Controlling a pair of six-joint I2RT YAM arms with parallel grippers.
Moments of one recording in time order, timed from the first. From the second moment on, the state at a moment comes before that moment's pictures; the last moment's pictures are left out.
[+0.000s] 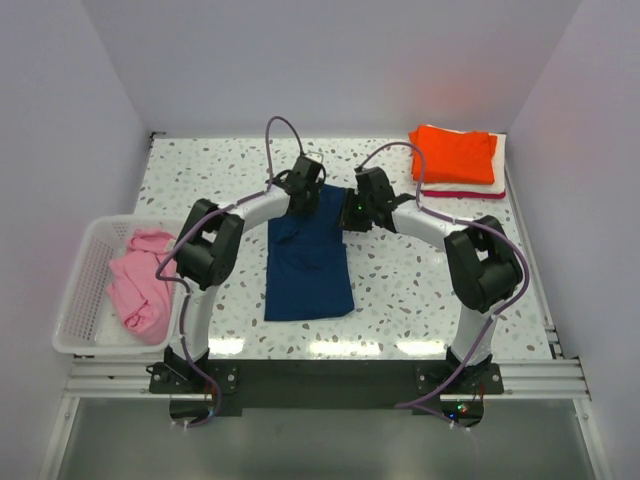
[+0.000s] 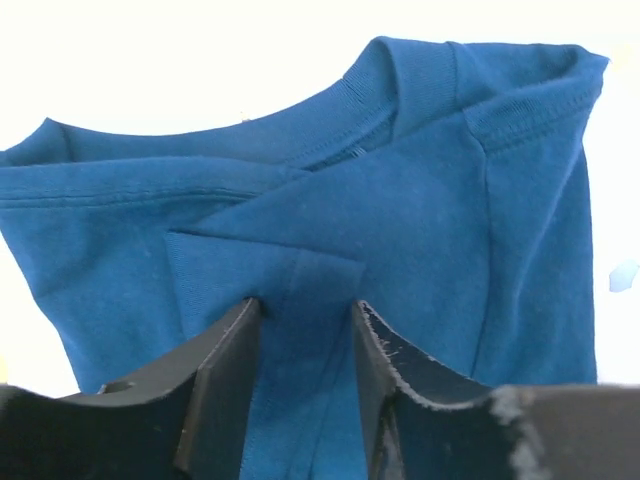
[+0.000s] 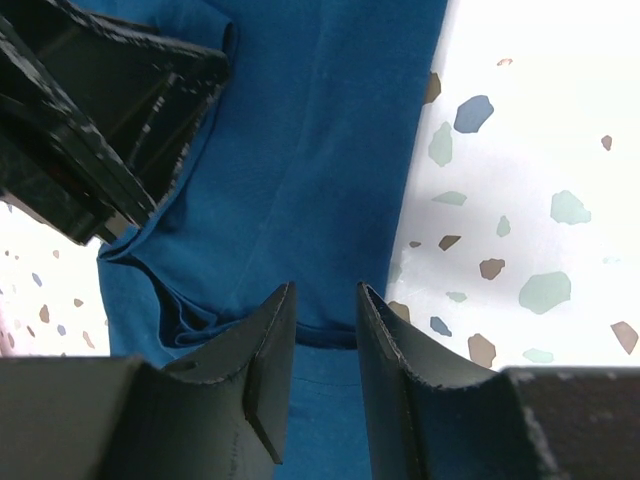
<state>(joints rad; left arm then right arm) -0.53 2.16 1.58 -0.31 -0.25 -0.25 0.50 1.87 1.24 -0.21 -0.12 0.61</state>
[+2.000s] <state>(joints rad) -0.39 2.21 1.62 -0.25 -0.12 -0.35 0.41 1.91 1.28 -0.21 -0.15 0.61</state>
